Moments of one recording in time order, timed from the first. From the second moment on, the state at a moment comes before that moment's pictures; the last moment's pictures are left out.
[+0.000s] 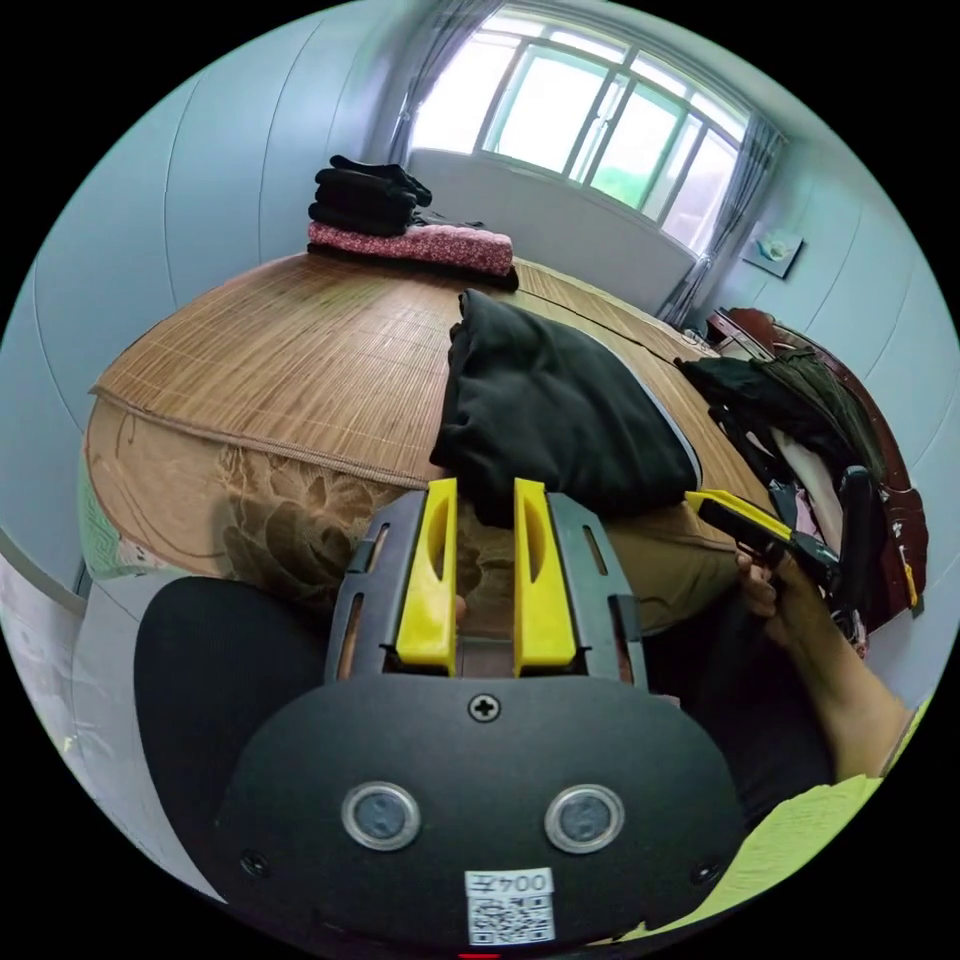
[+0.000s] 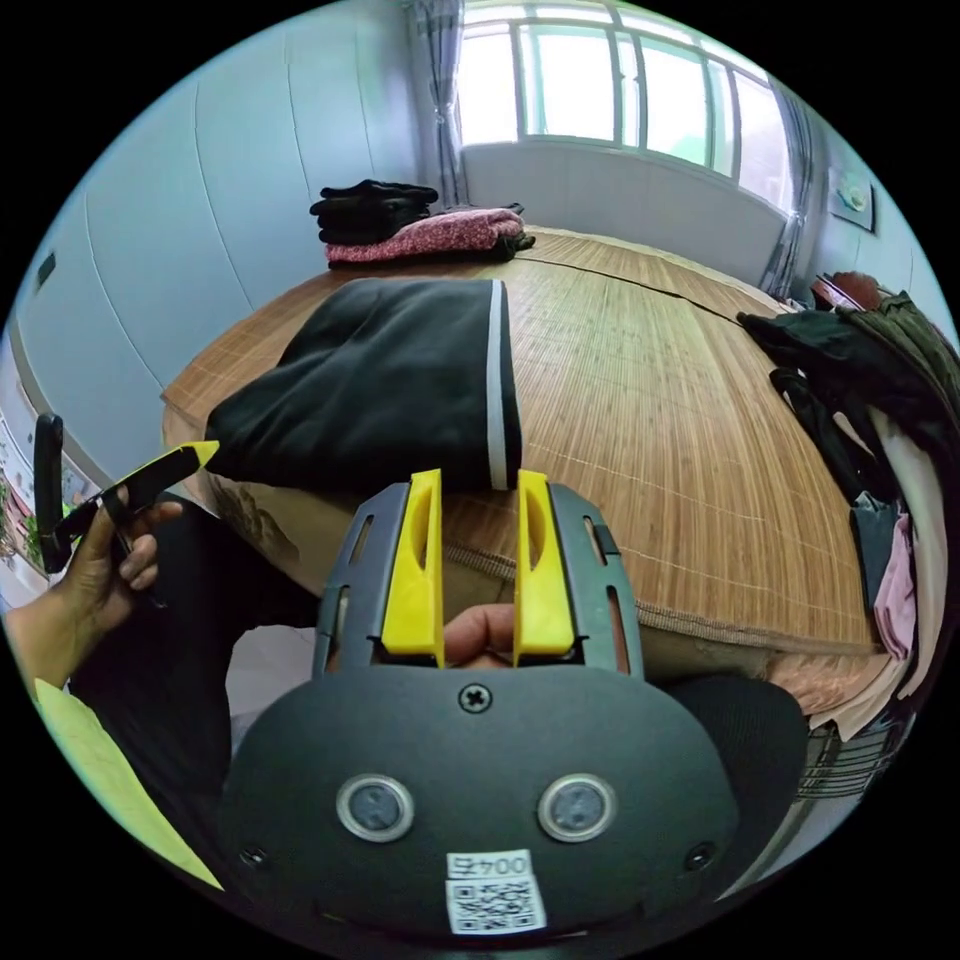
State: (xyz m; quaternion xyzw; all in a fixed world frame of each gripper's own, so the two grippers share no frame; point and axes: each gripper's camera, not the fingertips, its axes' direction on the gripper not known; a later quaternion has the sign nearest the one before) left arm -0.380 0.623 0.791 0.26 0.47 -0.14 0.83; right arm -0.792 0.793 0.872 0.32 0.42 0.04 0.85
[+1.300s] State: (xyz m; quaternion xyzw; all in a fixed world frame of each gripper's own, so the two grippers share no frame) left arm -0.406 0.534 0.874 0.23 0.65 -0.16 0.70; right arm -0.669 0.812 0.839 0.38 0.15 0.16 0.90
